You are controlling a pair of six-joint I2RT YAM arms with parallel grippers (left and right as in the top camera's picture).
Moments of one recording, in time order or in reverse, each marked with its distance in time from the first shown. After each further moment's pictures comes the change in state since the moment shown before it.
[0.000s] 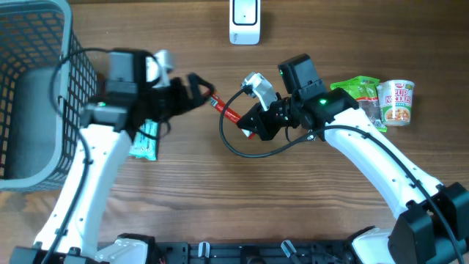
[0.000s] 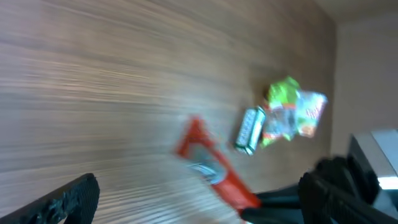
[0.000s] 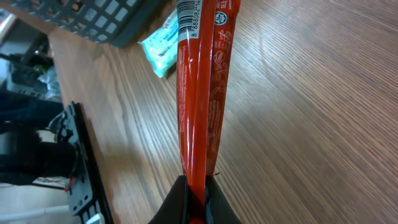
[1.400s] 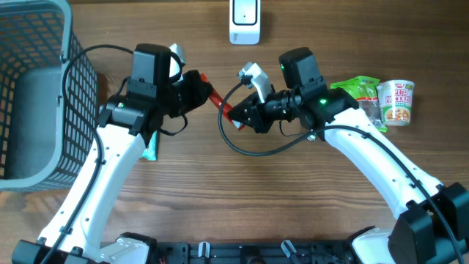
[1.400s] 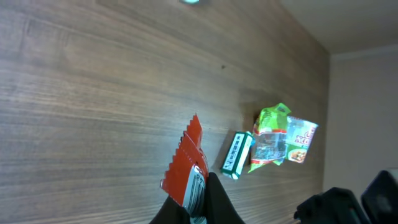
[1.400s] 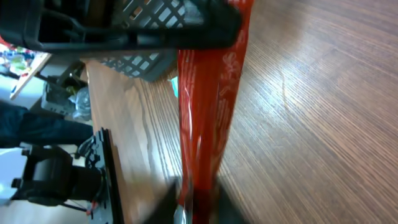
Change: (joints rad) left arm -0.092 0.008 0.000 0.121 -0.142 -0.192; right arm 0.000 0.000 0.002 0.161 -0.105 0.096
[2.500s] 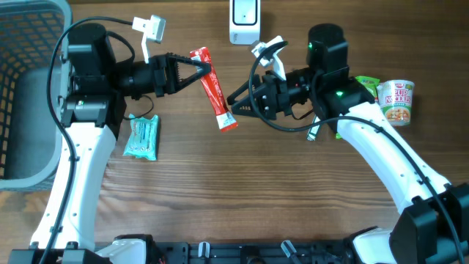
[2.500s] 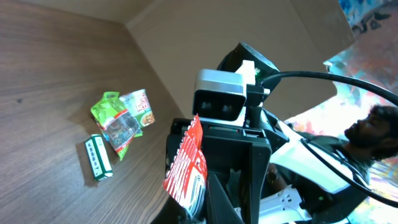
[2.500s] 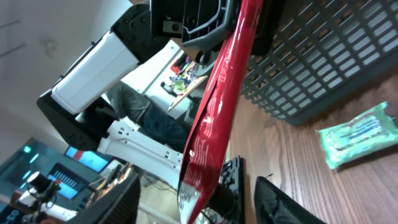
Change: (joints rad) left arm 0.253 0.001 0.000 0.415 0.962 0.147; right arm -0.101 0.000 0.008 0.447 -0.677 0.461
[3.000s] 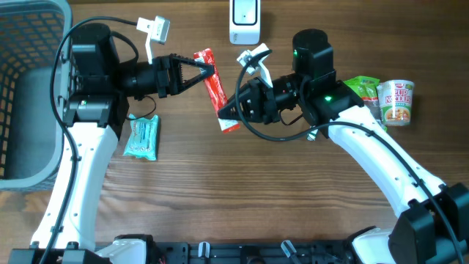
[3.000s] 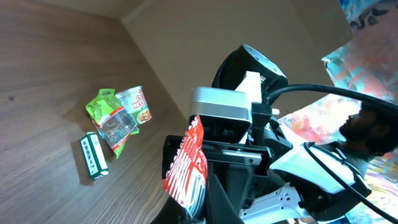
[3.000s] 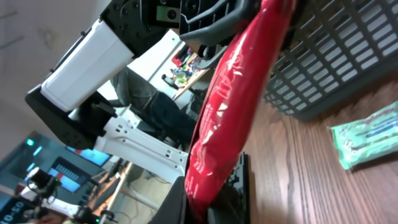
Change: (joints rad) left arm -0.014 0.000 0.000 -0.001 0.000 0.000; right arm 0.067 0.000 0.000 -0.001 0.051 0.004
